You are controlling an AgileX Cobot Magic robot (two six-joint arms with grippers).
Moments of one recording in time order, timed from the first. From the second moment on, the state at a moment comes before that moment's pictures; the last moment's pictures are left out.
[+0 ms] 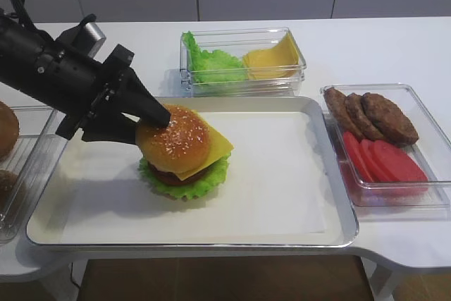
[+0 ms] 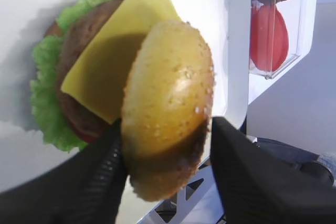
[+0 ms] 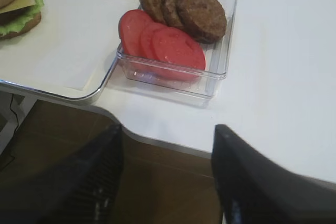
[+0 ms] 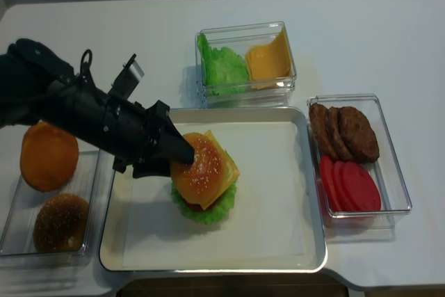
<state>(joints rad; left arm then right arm) -0.11 1.68 -1.07 -0.99 1.15 0.46 0.09 -0.02 -0.49 0.19 1.15 -0.23</state>
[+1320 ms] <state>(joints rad) -0.11 1.68 -1.07 -0.94 1.09 0.45 0.09 -0.02 -0.49 0.19 1.15 -0.23</state>
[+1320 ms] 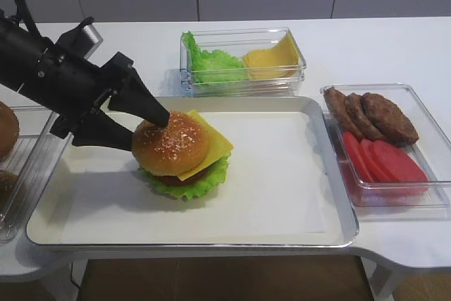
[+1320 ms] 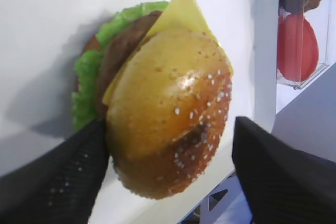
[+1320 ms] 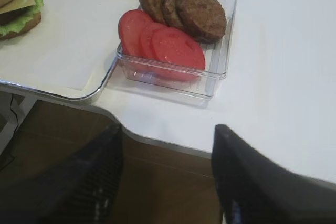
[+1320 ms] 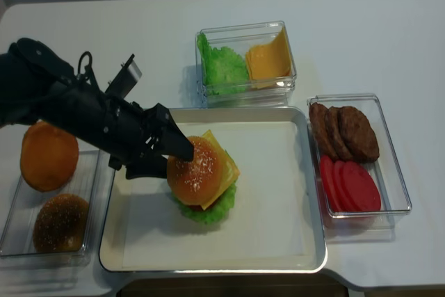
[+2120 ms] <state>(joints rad) -0.10 1.68 -1.15 -0.84 1.11 0.38 0.09 -0.02 -0.49 0.19 1.15 -0.23</state>
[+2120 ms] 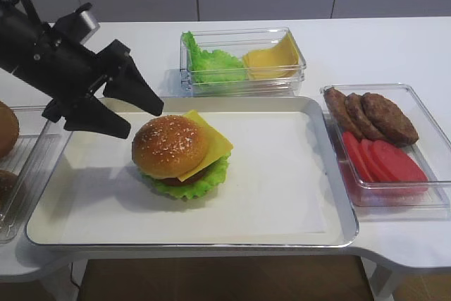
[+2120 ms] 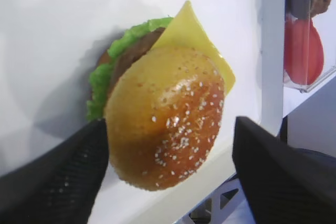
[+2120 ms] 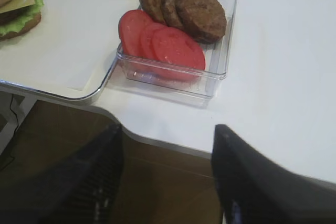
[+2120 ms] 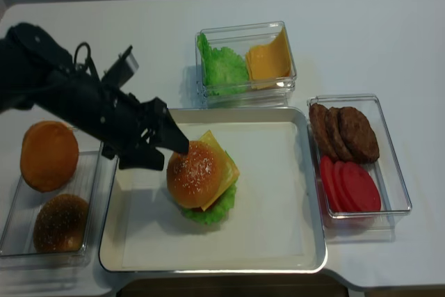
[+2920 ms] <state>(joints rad) -0.10 1.68 -1.32 -0.39 1.21 0.11 0.09 -0.02 -0.49 0.19 1.15 -0.23</state>
